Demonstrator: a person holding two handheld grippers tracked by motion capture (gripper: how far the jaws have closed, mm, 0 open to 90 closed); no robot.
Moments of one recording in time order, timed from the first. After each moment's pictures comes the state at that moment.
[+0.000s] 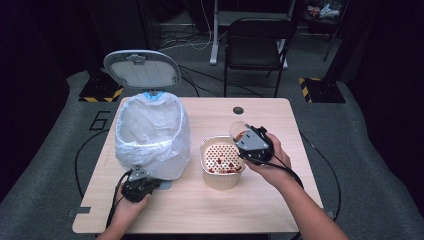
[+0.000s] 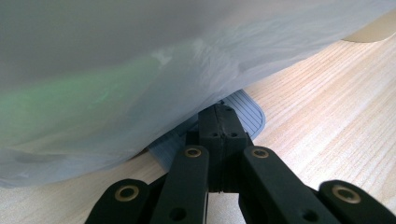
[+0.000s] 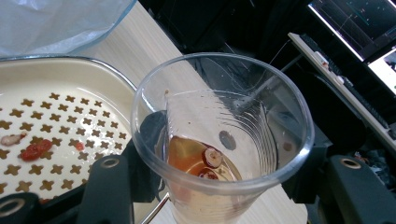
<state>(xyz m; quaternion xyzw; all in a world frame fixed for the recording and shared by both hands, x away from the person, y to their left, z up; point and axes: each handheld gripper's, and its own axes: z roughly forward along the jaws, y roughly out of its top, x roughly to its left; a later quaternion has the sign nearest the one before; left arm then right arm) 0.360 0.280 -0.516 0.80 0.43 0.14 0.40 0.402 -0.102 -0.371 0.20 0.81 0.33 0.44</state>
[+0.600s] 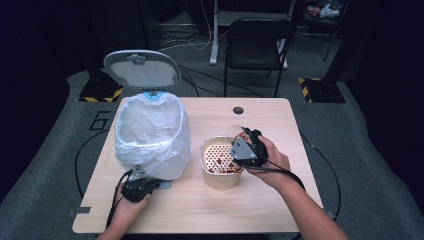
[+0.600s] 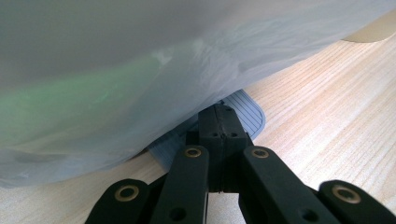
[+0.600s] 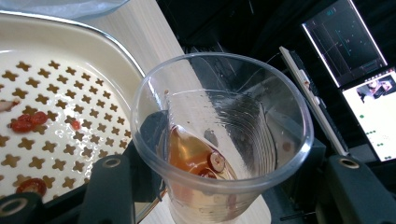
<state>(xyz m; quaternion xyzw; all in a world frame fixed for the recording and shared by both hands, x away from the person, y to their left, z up) 0.360 0.279 -0.516 0.80 0.43 0.14 0.40 0.396 -0.087 -0.381 0.13 0.82 0.27 0.49</state>
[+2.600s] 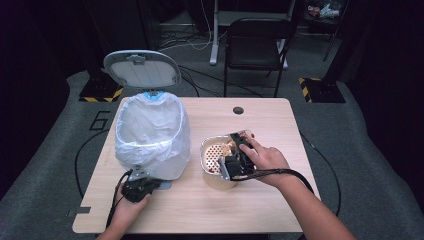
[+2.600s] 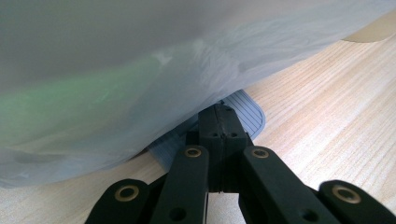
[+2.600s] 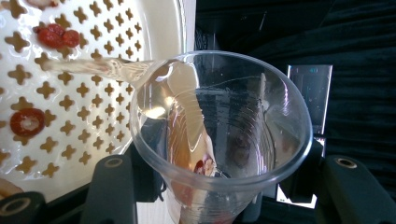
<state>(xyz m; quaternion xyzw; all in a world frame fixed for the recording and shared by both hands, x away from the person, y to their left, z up) 0.360 0.279 -0.516 0.80 0.43 0.14 0.40 0.385 -0.059 -0.405 -0.08 0.81 0.08 0.57</state>
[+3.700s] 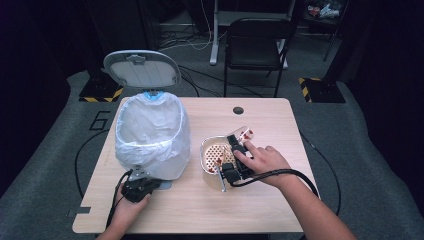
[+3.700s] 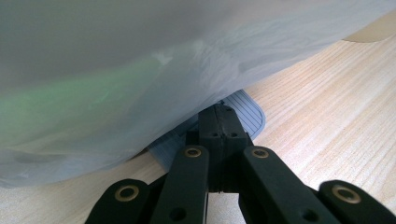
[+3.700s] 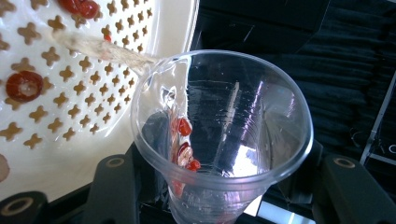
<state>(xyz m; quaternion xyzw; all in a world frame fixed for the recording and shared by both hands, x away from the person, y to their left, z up) 0.360 0.279 -0.515 0.80 0.43 0.14 0.39 0.376 -0.054 -0.414 -0.18 0.77 -0.01 0.61</state>
